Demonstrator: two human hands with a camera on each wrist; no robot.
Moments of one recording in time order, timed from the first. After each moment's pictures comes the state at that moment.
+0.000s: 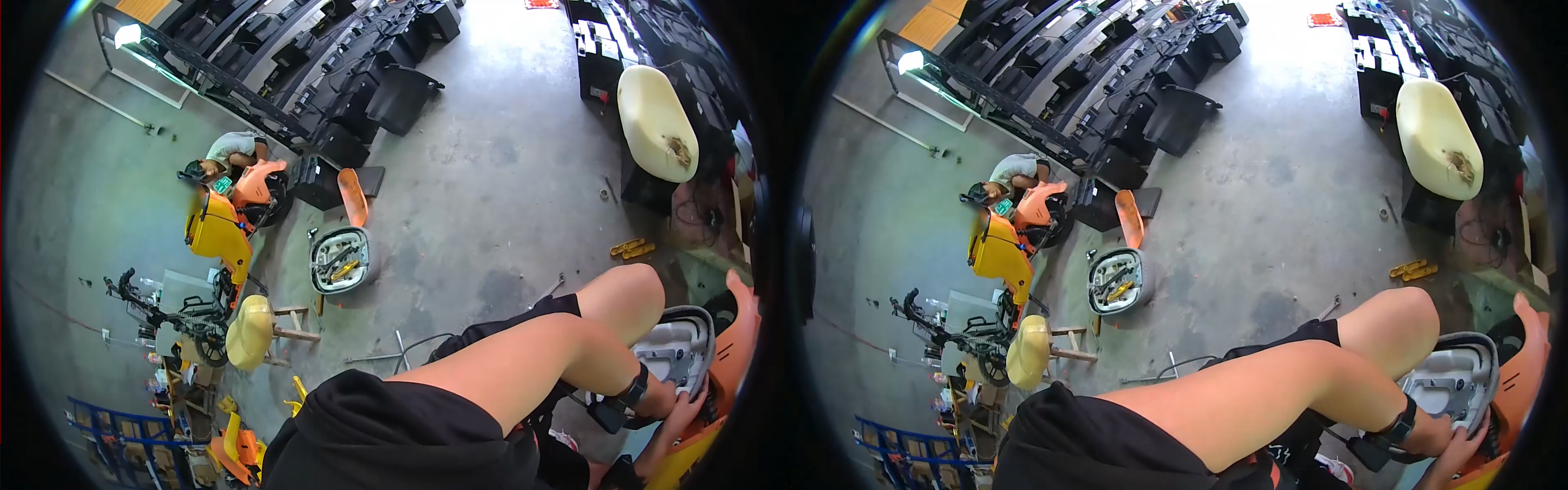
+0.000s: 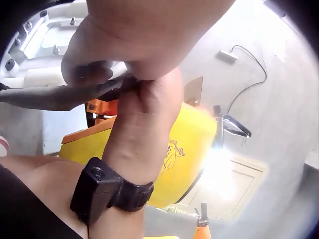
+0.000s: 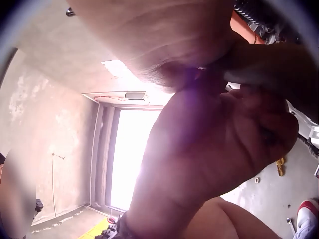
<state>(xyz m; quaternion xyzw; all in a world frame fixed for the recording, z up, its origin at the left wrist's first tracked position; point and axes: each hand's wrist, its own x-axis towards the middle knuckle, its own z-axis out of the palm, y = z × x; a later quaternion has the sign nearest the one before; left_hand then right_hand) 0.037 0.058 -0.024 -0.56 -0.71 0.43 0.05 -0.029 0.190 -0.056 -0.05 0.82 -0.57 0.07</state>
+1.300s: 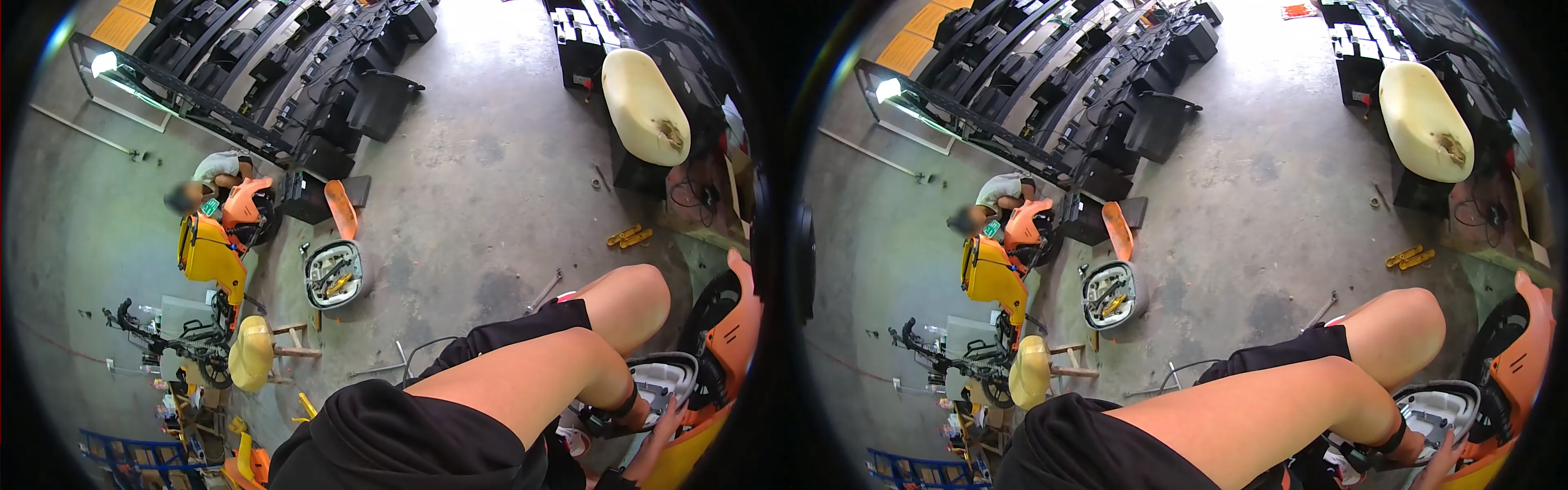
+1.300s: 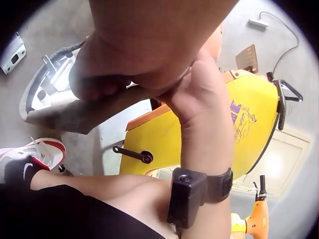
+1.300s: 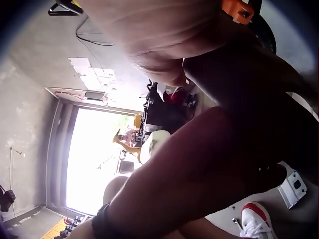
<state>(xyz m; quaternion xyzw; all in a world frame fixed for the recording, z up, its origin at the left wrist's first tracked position) 0.062 0.145 -0.190 0.04 -0.76 -0.60 -0.27 0.008 0.237 -0.109 0.13 0.82 -0.54 0.14</state>
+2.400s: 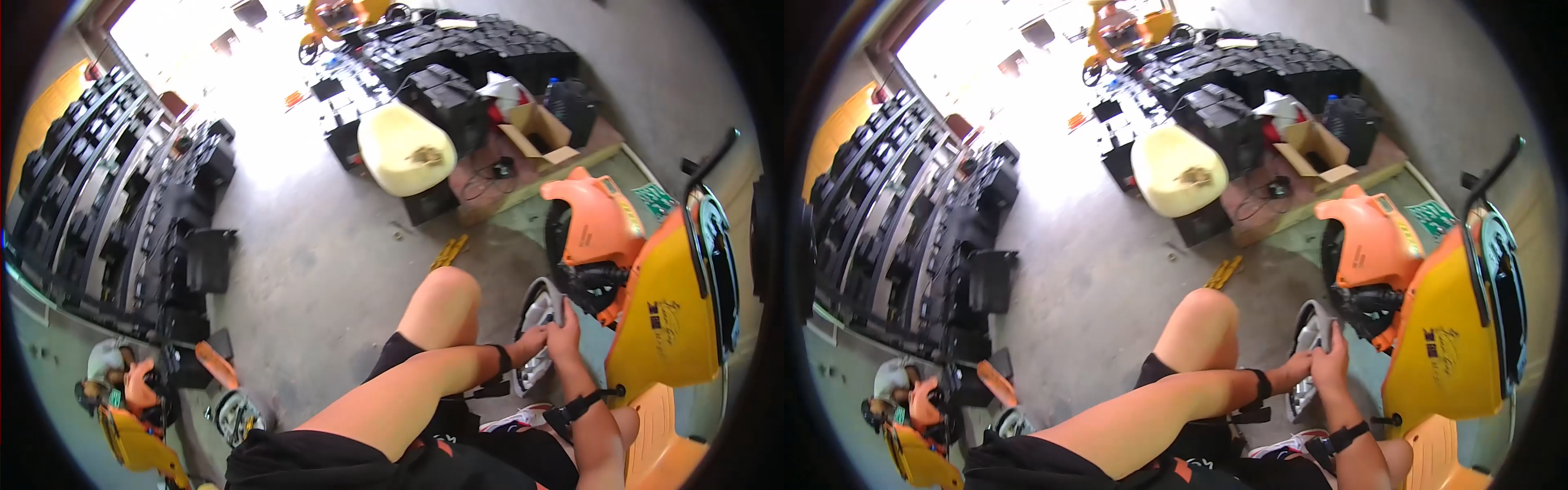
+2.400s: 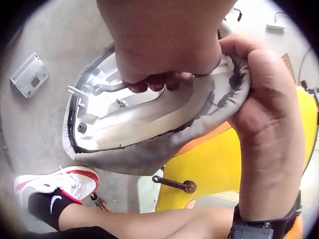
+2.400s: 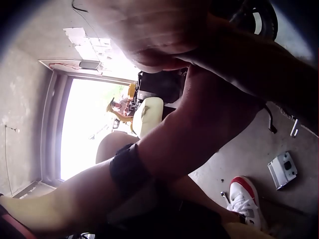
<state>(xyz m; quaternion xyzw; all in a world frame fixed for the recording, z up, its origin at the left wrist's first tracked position) 0.055 0.093 -0.188 0.06 -0.48 -0.85 -0.21 0.038 0.169 -0.078 -0.01 0.89 -0.46 0.01</state>
